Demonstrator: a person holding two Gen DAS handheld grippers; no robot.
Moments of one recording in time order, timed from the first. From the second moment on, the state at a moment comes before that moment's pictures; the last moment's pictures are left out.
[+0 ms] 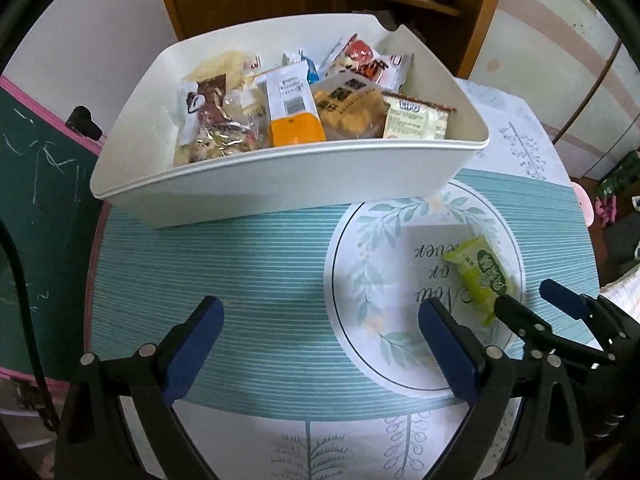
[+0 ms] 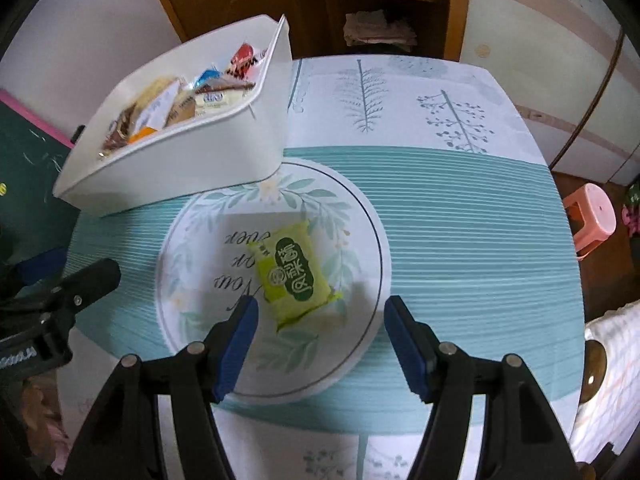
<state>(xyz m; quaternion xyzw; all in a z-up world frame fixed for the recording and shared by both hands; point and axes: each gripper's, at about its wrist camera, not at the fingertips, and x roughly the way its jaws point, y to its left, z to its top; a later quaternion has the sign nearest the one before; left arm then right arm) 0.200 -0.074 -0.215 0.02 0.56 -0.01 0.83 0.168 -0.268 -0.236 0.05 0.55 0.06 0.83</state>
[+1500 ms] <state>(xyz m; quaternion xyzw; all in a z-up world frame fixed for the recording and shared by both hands) 0.188 -0.037 -0.172 0.00 0.57 0.01 0.82 0.152 -0.198 -0.203 0.00 0.54 0.13 0.83</state>
